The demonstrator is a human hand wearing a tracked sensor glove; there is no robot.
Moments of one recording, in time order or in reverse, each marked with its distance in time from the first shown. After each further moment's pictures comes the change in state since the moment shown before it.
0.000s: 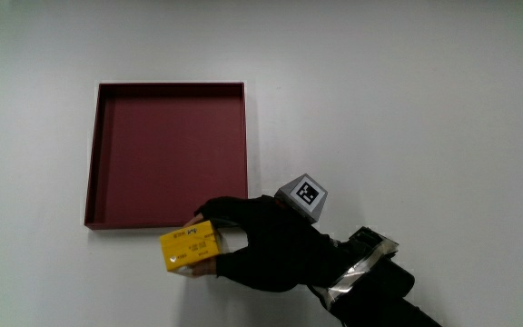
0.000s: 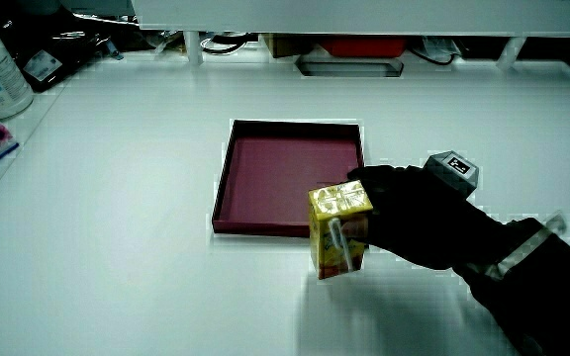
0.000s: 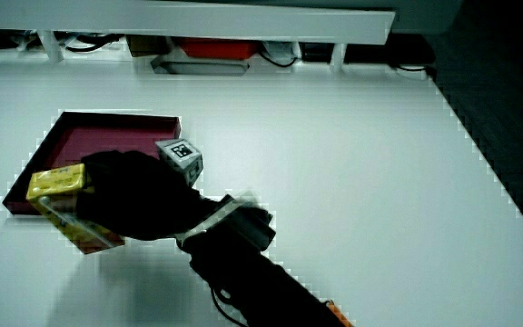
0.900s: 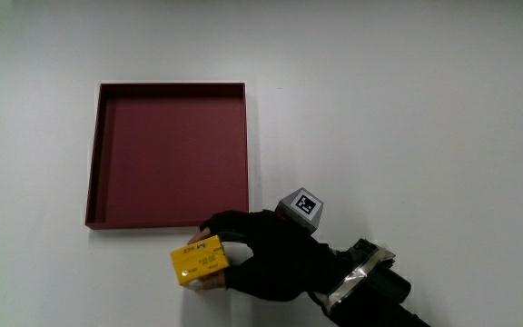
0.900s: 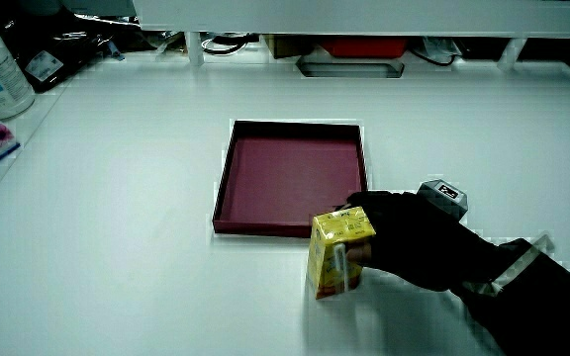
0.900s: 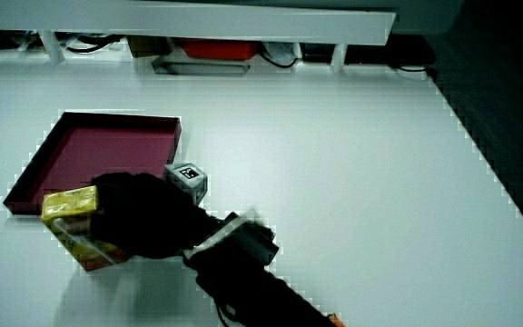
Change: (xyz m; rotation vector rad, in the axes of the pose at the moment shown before) arm 0.045 -0.011 -0.005 -0.048 0.170 -0.070
